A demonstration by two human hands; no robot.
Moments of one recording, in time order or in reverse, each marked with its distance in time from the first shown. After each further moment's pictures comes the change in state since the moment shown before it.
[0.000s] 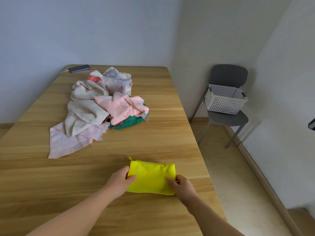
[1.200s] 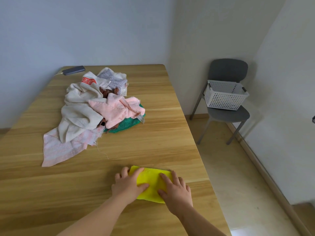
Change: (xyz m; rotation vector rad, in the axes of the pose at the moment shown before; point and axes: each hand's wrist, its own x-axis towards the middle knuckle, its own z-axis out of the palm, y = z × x) left_hand 0.005 0.040 0.028 0.520 -0.062 -0.170; right_hand 0.004 -0.006 0.010 -0.738 -0.027 -0.152
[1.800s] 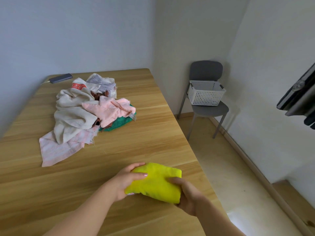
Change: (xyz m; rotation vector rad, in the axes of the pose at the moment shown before) left_hand -0.058 -0.007 -0.027 -1.202 -0.401 -0.001; right_hand -0.081 0.010 -0.004 1.629 -0.209 0.383
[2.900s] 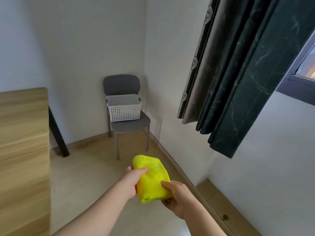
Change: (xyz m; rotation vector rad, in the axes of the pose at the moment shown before) left_hand 0.146 0.047 0.486 -0.095 -0.033 0.004; right_hand -0.094 -0.152 -0.389 0.245 0.335 -0.227
